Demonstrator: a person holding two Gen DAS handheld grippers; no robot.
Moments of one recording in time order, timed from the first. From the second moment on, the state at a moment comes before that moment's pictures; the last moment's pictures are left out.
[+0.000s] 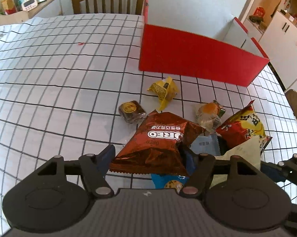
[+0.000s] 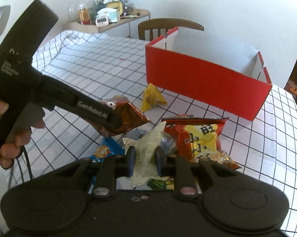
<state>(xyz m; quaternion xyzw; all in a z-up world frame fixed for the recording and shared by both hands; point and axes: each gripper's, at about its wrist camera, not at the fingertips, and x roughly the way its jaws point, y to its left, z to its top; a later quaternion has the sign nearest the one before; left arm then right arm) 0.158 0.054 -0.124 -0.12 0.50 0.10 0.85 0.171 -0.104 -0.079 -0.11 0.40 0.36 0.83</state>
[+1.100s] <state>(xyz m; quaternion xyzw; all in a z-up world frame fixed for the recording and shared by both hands) 0.258 0.025 0.018 -0.06 0.41 0.11 0.90 0.302 -0.145 0.023 0.01 0.35 0.32 0.88</state>
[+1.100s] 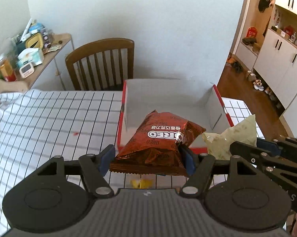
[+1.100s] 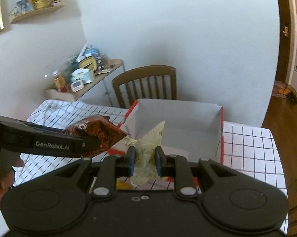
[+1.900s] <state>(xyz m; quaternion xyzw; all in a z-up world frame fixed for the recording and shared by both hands) 0.398 0.031 -0.068 0.00 0.51 0.10 0.86 0.424 -0.127 -0.068 0.04 0.45 0.20 0.87</state>
